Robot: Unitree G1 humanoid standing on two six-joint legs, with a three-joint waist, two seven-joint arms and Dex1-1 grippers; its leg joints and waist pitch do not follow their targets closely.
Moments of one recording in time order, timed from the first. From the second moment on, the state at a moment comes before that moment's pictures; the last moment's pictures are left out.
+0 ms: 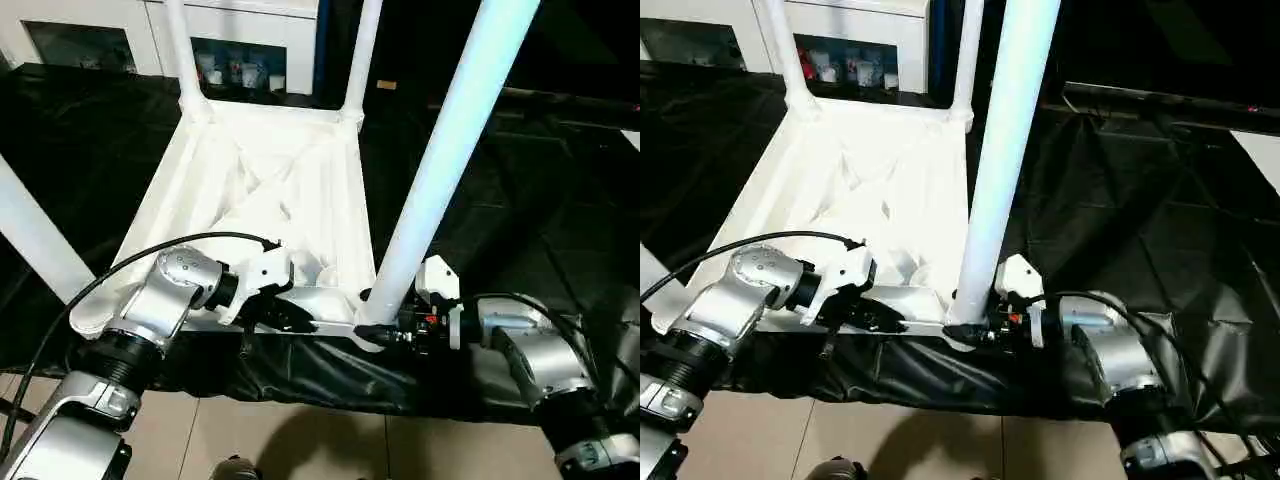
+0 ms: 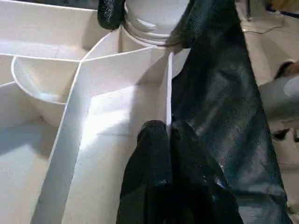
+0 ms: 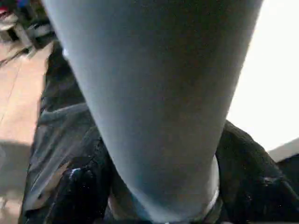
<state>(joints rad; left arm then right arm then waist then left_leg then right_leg) -0.58 0.40 -0.31 0.49 0.02 0.16 -1.34 -0.38 -0.30 0.14 0.47 0.18 0.09 1.13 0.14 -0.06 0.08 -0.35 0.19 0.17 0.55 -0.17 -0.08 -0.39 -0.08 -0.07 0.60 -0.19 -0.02</state>
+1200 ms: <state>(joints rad) -0.58 0.35 -0.29 0.49 0.05 0.13 -1.29 -0.39 -0.34 0.13 0.47 0.17 0.07 1.17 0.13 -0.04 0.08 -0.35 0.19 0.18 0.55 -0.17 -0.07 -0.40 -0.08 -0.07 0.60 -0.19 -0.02</state>
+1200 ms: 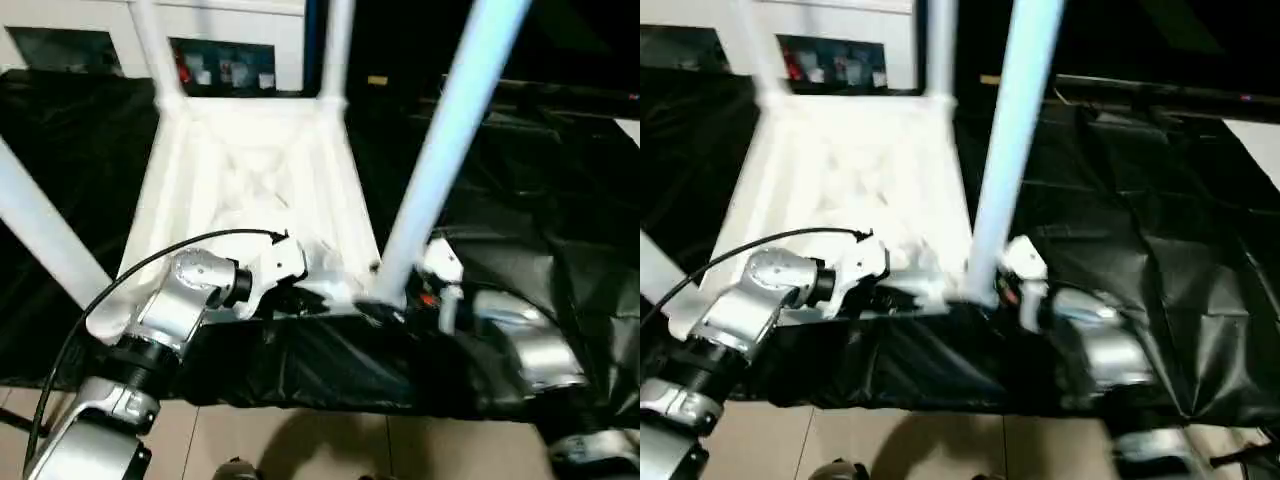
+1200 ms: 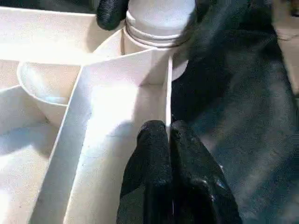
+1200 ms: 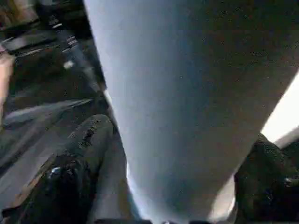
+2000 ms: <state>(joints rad) -0.60 0.36 -0.27 0.54 0.05 0.14 -1.26 -0.41 -0.27 0.08 0.54 0.18 0.11 1.08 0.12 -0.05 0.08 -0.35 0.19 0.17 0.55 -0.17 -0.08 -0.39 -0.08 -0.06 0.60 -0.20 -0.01</state>
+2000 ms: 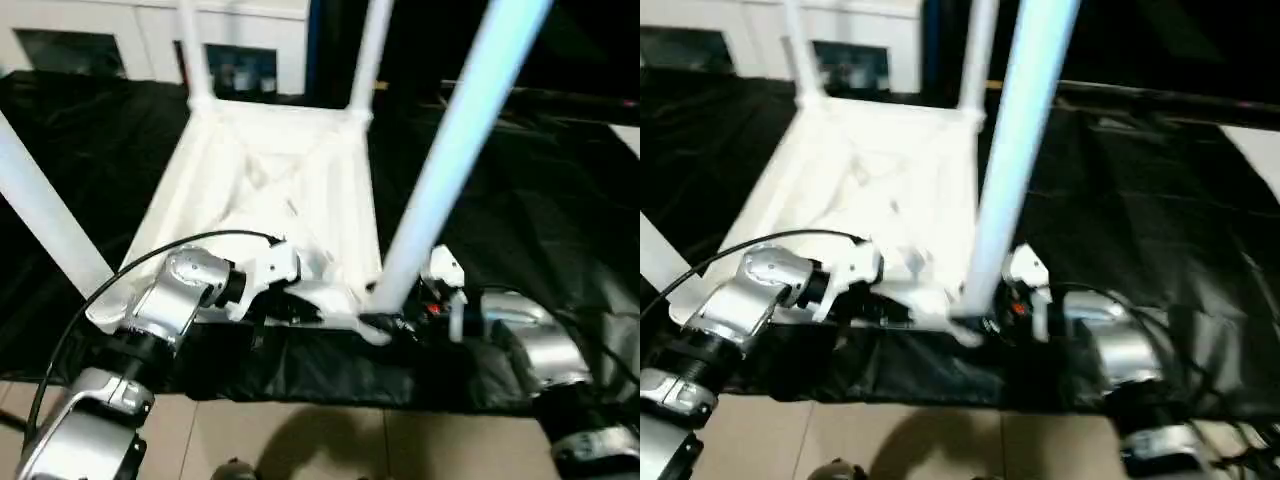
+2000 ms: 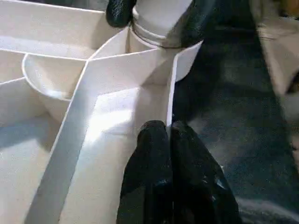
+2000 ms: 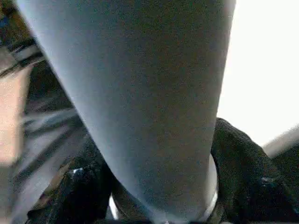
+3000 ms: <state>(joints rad) -0.52 0.25 -0.24 0.39 0.10 0.25 -1.06 -0.44 -0.24 0.07 0.57 0.10 0.01 0.87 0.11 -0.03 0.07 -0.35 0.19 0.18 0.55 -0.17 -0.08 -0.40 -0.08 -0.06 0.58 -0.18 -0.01</state>
